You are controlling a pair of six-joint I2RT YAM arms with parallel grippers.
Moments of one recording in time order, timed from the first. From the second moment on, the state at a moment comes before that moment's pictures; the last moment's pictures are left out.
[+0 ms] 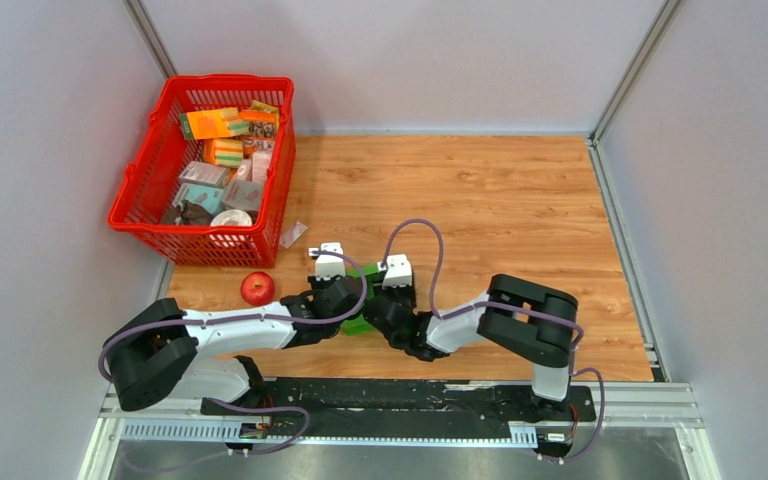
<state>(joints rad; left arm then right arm) -1.00 1.27 0.50 -0.09 -0.79 -0.77 1.22 1.86 0.74 0.55 1.01 0.49</state>
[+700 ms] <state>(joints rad) -1.01 0.98 0.48 -0.28 -0.64 -0.76 1.10 1.22 0.58 -0.05 0.27 0.76</state>
